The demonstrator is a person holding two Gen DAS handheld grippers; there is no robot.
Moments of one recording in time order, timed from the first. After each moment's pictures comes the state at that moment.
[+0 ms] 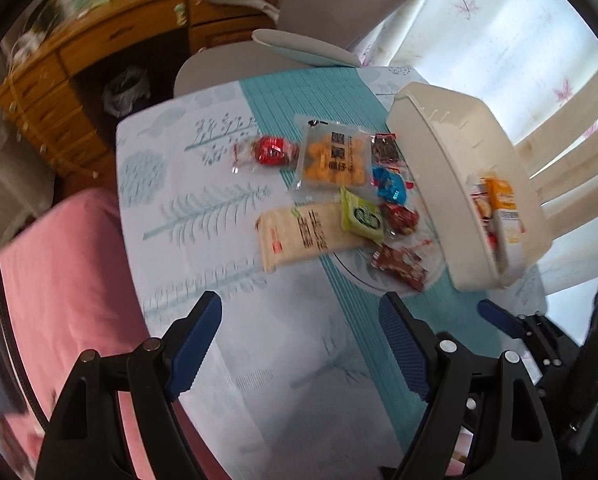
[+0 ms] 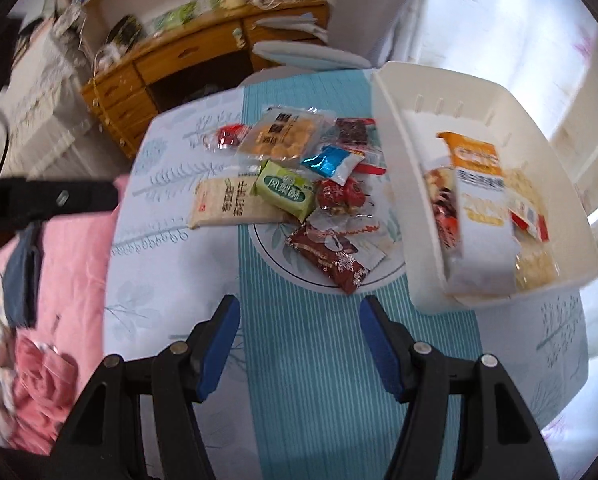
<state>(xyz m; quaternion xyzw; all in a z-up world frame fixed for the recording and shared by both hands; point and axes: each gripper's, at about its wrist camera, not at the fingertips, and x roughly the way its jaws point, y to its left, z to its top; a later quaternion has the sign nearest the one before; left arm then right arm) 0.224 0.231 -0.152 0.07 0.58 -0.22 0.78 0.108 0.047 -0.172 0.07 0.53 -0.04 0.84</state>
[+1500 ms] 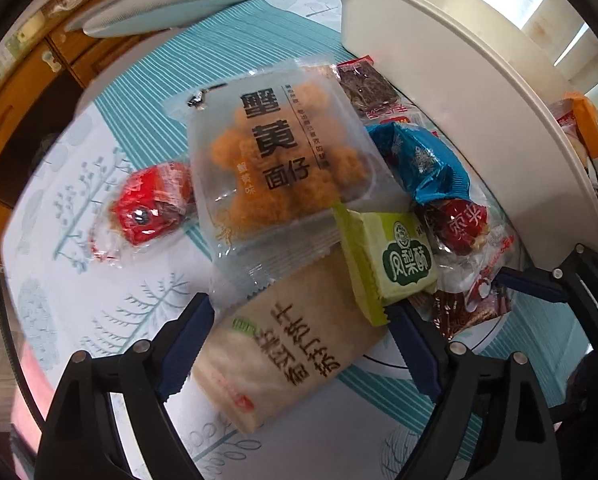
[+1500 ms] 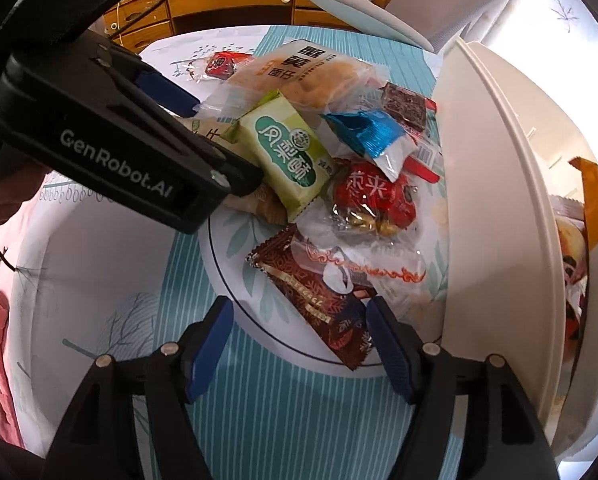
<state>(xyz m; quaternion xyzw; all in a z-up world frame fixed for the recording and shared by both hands) 0.325 0.130 -0.285 0.22 0.58 -0.34 0.71 0.174 0.049 -0.260 -0.05 0.56 0.01 0.83</state>
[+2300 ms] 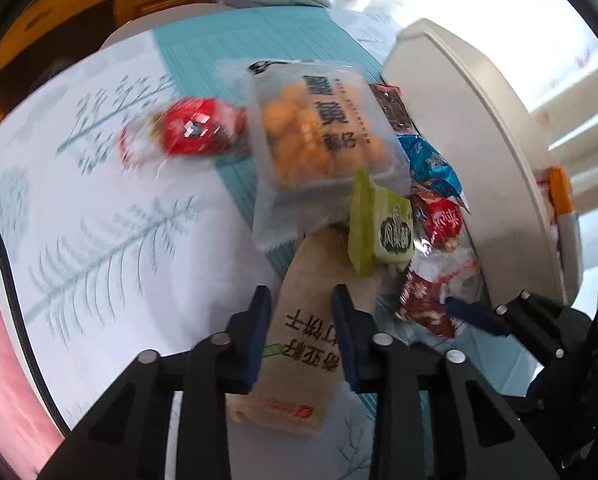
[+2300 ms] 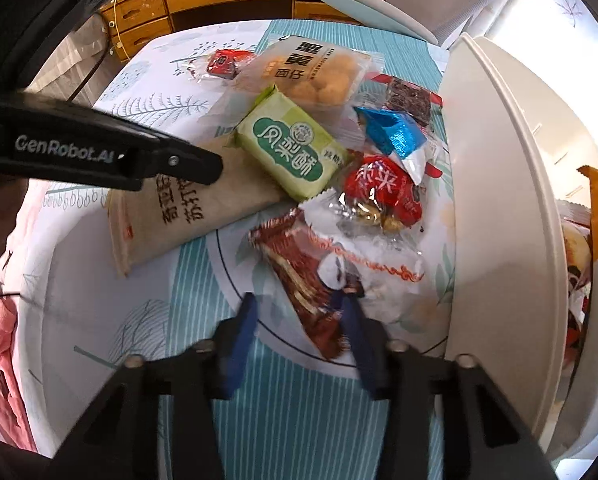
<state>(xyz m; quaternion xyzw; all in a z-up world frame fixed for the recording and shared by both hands) 0.308 0.218 -0.285 0.05 0.61 -0.31 0.73 0.182 0.050 -0.258 -0.04 0.58 0.01 0.81</state>
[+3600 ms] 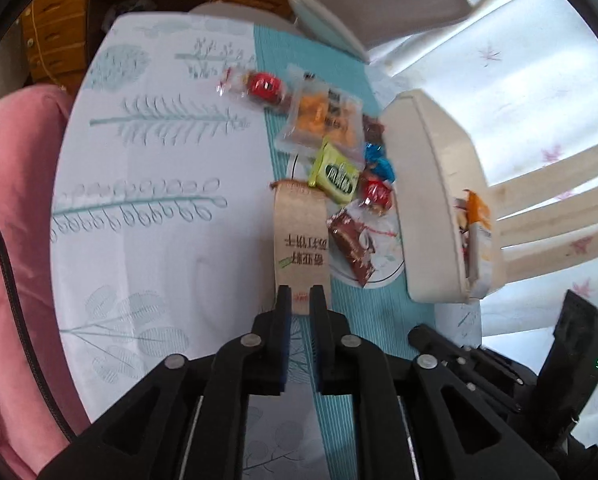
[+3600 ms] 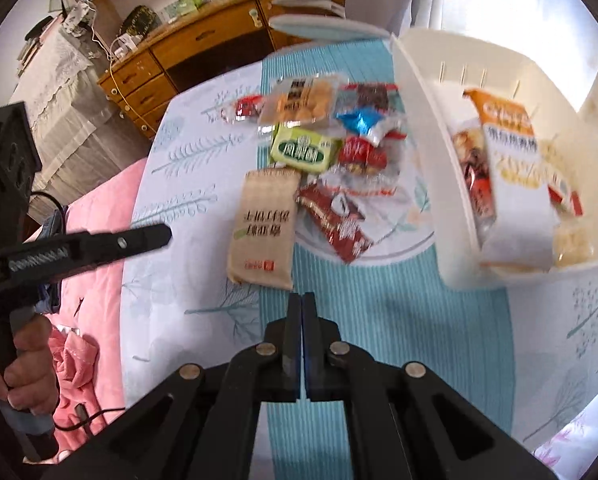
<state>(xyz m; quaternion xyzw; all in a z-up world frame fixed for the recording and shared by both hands) 0.187 0.314 -0.222 -0.14 0.61 -0.24 0.74 0.098 0.038 -0.183 0.11 0.55 0.01 0.83</state>
